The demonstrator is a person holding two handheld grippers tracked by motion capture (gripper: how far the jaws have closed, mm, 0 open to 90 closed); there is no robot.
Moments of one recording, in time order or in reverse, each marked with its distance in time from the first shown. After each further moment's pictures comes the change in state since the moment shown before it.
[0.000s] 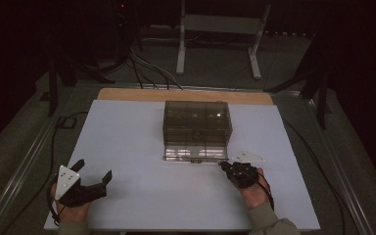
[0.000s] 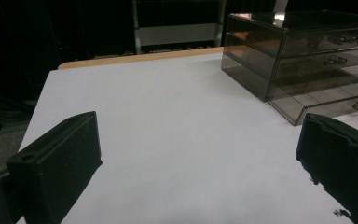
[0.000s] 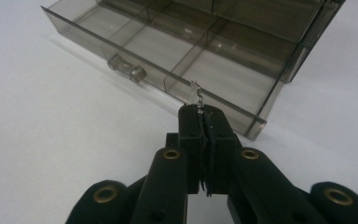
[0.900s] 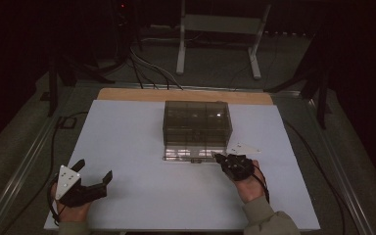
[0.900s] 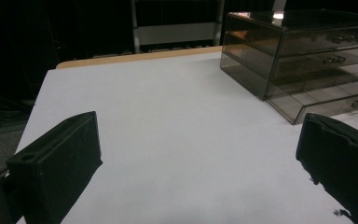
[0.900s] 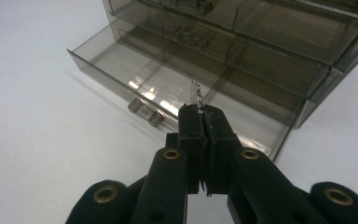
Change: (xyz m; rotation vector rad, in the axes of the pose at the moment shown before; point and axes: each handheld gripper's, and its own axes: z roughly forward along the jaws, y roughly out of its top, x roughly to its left) left arm 0.000 0.000 0.000 0.005 -0.005 0.002; right arm 0.010 0.032 -0.001 -0.042 0.021 -0.015
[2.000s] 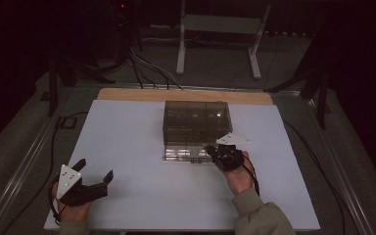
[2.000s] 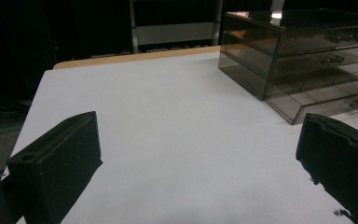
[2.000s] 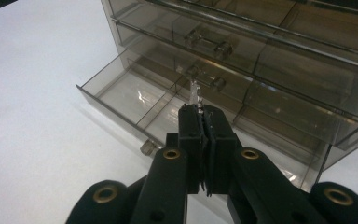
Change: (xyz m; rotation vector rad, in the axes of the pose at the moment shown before) left arm 0.000 0.000 0.002 0.001 -0.006 0.003; right arm 0.010 0.028 0.020 -0.016 0.014 0.017
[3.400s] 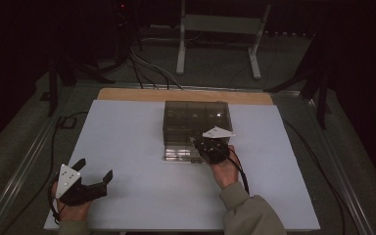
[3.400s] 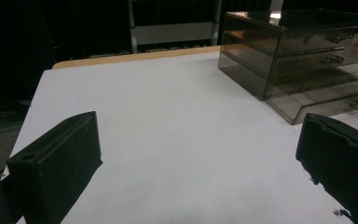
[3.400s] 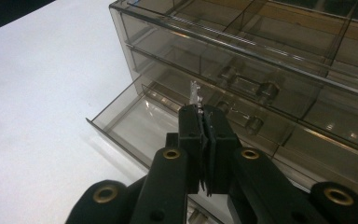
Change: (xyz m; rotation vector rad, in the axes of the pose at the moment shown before) left arm 0.003 0.000 0.000 0.001 -0.005 -0.004; right arm 0.017 0.020 0.034 -0.013 0.022 0.013
